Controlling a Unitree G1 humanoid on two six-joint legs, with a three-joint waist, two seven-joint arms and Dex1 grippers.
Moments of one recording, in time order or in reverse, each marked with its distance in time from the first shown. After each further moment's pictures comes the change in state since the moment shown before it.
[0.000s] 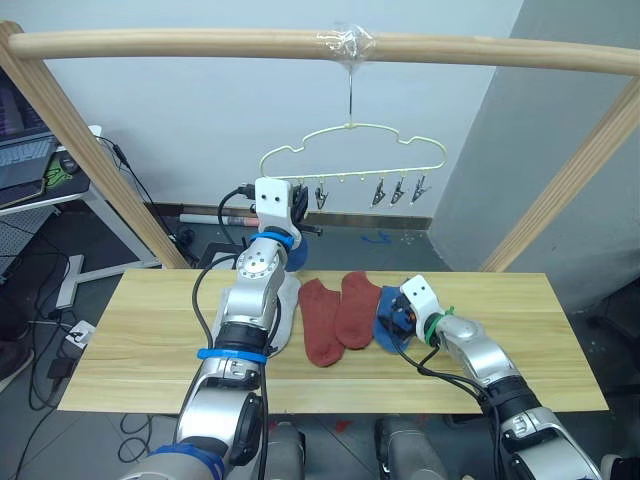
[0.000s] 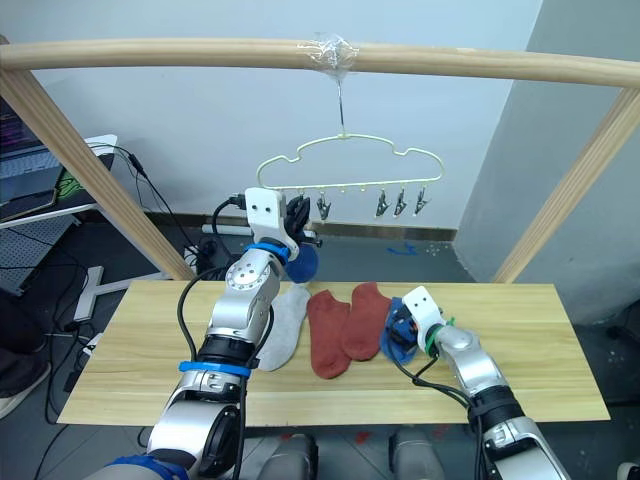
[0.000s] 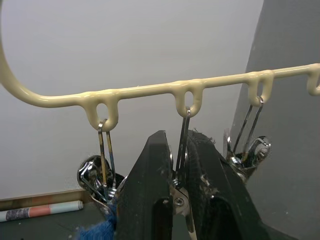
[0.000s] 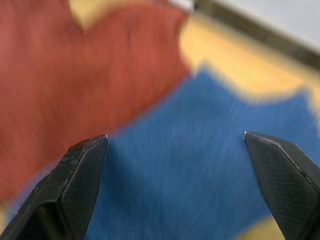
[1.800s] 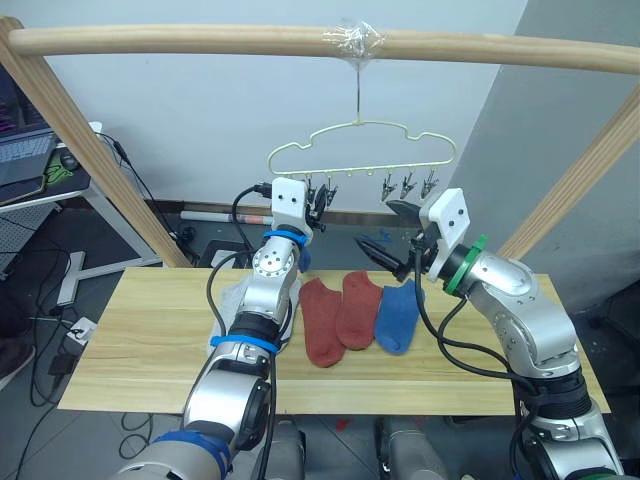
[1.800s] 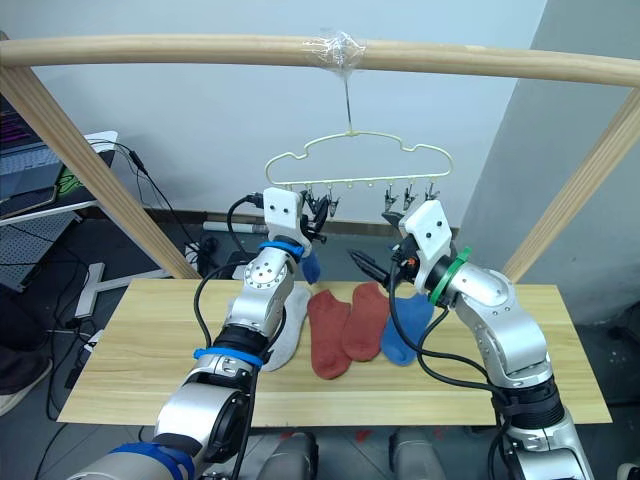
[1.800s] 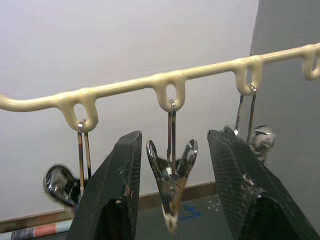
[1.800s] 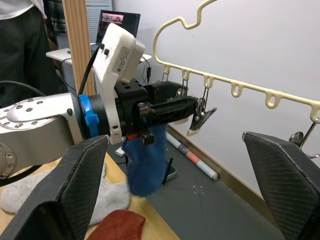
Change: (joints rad) left arm -0.092 -0.018 -0.047 0.249 0.051 -0.240 0.045; right arm -0.049 -0.106 -0.119 -0.858 0.296 0.222 0.115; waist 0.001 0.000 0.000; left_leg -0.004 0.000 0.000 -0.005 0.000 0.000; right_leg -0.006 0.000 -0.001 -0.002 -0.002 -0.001
